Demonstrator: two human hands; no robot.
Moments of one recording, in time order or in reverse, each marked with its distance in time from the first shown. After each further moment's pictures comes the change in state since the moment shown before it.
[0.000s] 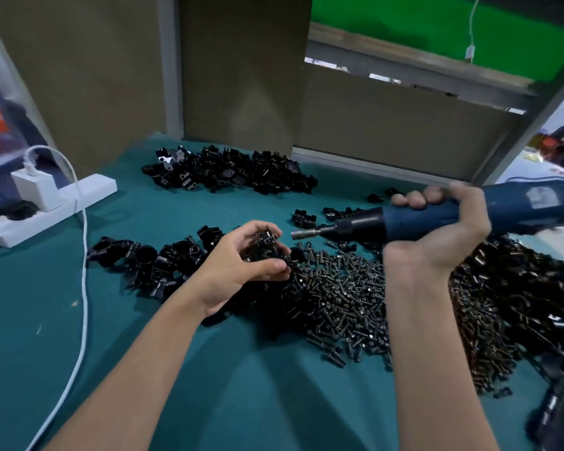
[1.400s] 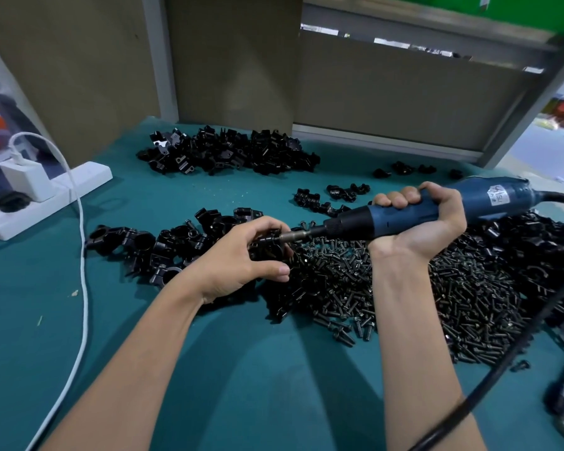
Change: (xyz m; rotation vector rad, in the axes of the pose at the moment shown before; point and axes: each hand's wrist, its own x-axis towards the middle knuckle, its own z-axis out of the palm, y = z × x) left_hand -0.003 -0.001 -0.008 0.432 -0.136 -0.064; right_hand 0.001 0.026 -0.028 0.170 0.059 0.195
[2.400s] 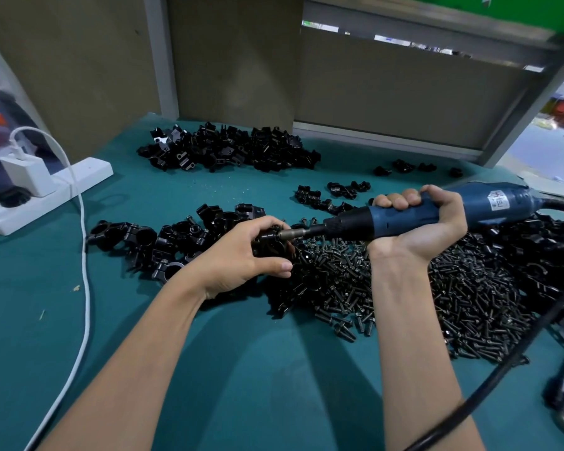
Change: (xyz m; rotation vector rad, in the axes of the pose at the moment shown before) left_hand 0.001 -0.004 -0.001 0.050 -0.024 -0.030; right_hand -0.006 -0.001 -0.003 0.002 -0.001 0.018
